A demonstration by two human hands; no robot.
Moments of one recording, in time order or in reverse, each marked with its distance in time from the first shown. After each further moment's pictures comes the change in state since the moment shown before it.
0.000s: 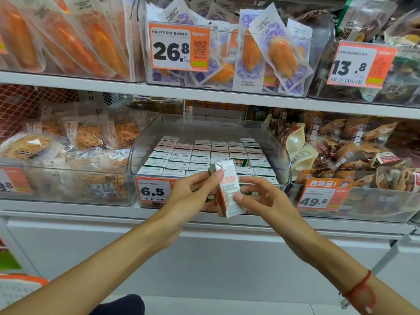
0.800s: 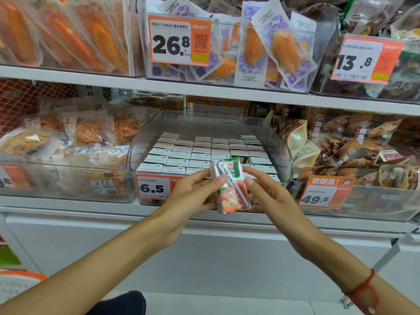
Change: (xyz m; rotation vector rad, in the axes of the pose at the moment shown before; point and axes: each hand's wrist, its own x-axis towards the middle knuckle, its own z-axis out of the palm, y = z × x) left_hand -0.002 -0.001 -0.002 0.015 -0.076 -0.043; right_hand 0.003 0.002 0.001 -0.041 0.015 -0.122
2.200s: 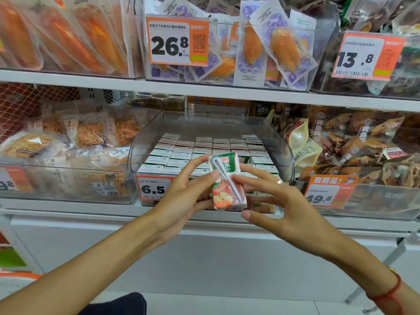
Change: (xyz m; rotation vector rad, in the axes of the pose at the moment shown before) left_hand 0.000 0.001 -0.009 -0.158 -0.076 0.054; right_hand -0.012 -0.009 -0.020 -0.354 -0.196 -0.304
